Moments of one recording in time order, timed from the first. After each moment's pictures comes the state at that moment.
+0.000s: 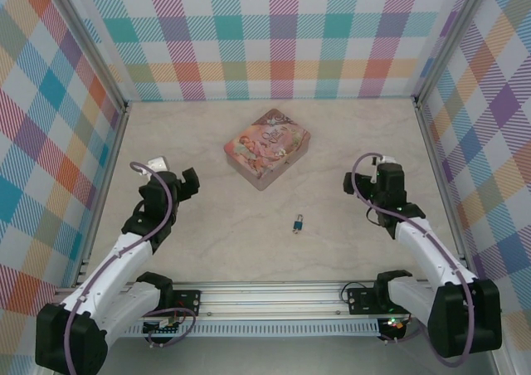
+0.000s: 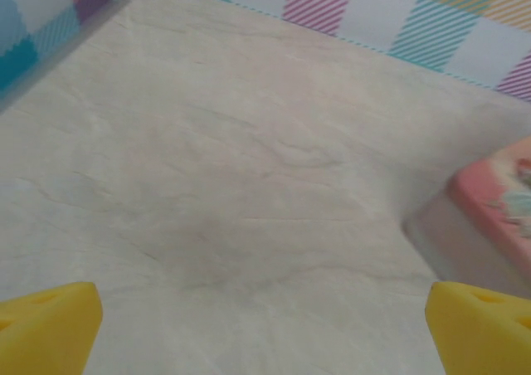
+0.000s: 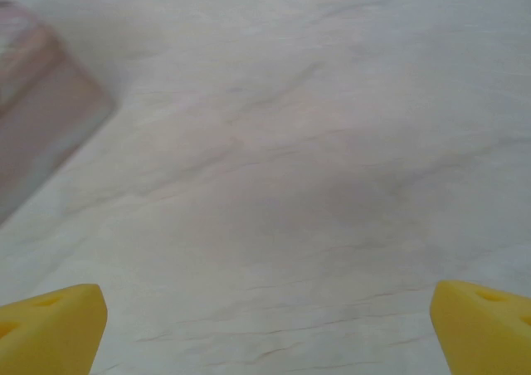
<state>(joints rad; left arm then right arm) -0.28 0.87 0.53 -0.16 -0.45 -0.41 0.12 1.02 0.52 -0.15 0.09 0.27</state>
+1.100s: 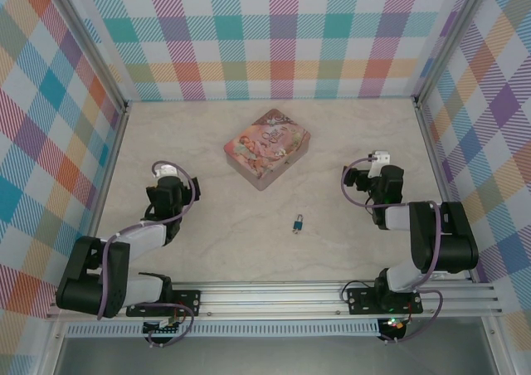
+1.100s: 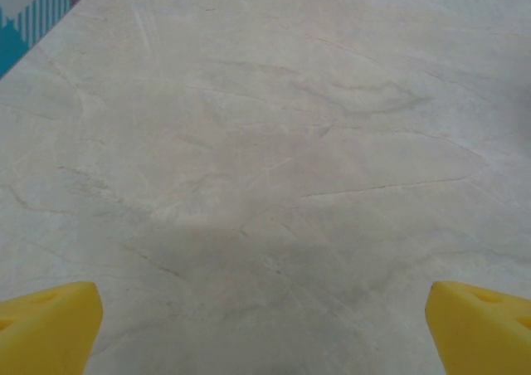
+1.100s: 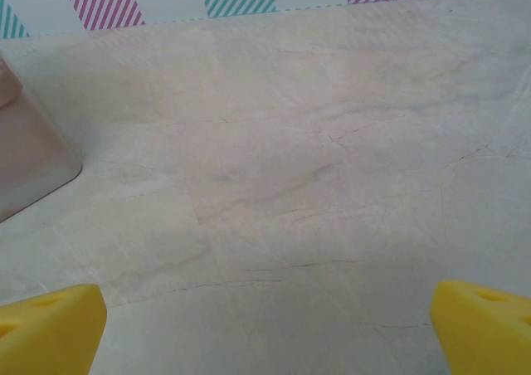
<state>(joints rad) -0.16 1.29 0.36 0.41 -0.36 -0.18 0.00 1.54 0.41 0.74 -0.12 0.07</state>
